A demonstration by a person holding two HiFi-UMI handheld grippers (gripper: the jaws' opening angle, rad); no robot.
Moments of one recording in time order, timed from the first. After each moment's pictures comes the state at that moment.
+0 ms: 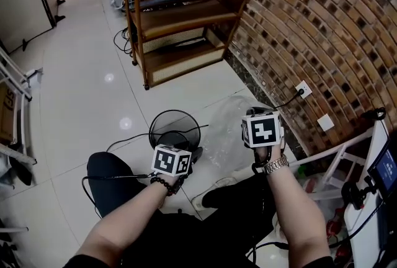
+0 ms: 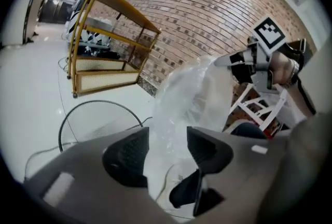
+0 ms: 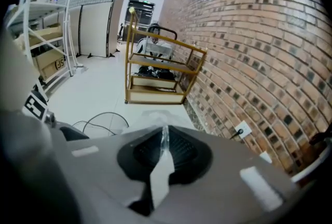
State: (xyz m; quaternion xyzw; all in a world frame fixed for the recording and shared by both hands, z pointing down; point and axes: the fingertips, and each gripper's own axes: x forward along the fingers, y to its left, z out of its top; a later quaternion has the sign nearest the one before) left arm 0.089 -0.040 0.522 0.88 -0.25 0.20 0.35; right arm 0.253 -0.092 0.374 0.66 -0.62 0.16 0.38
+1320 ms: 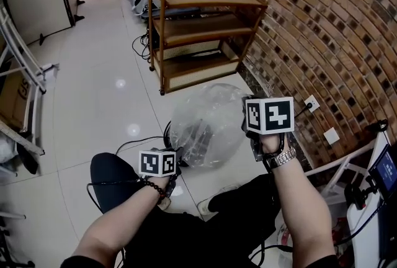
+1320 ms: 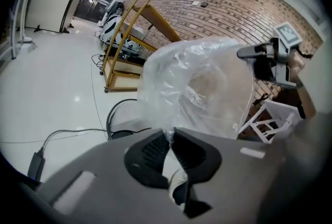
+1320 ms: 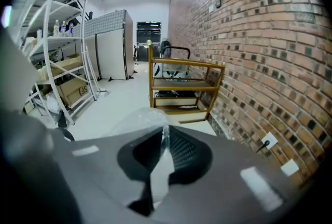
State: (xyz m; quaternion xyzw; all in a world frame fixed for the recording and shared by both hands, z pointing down) left arm -0.016 -0.044 0.511 0.83 -0.36 0.15 0.40; right arm 0.156 -0.113 0.293 0.61 -0.72 0.18 0.28
